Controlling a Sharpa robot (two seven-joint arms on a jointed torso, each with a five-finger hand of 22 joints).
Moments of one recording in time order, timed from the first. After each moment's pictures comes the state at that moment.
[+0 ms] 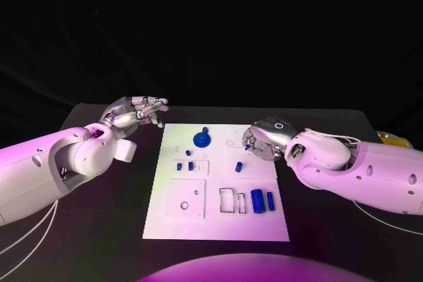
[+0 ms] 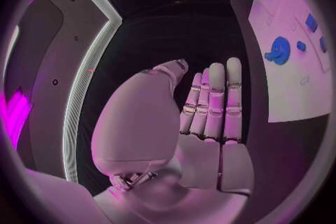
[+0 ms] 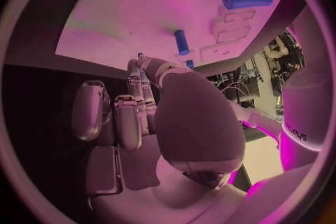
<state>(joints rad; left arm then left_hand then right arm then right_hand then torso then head) 1.14 -0.90 0.02 1.45 -0.07 -0.11 0.32 1.46 -0.22 0.44 0.26 0.22 0.89 0.20 0.22 0.19 0.91 0.14 0.44 0.18 0.98 0.06 1.17 0.34 0.17 0.89 0.16 0.89 0.62 1.15 -0.93 -0.12 1.68 -1.83 -0.38 -0.22 1.44 -0.17 0.54 0.11 0.19 1.08 0.13 0.25 0.34 1.28 0.06 0.12 0.09 1.46 -0.01 1.48 1.31 0.09 1.40 0.09 1.27 1.27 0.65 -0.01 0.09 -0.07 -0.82</state>
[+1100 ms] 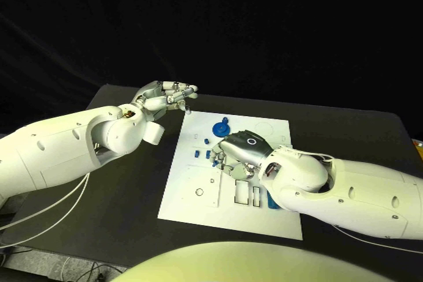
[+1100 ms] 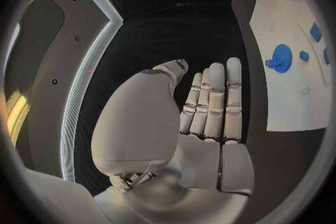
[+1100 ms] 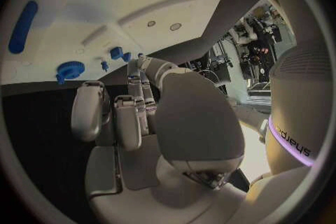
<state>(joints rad) 1.14 -0.87 0.02 1.45 -0.07 -0.11 0.31 1.46 -0.22 0.44 0.26 0.22 0.89 0.20 0.22 0.19 0.90 0.14 0.44 0.18 0.98 0.06 1.17 0.34 0.17 0.89 0.16 0.89 0.62 1.09 -0.70 -0.14 1.74 -1.80 -0.39 -0.21 1.44 -0.16 0.54 0.10 0.18 1.07 0.13 0.25 0.35 1.28 0.06 0.11 0.09 1.46 -0.01 1.48 1.31 0.09 1.40 0.09 1.27 1.27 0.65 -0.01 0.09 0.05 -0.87</state>
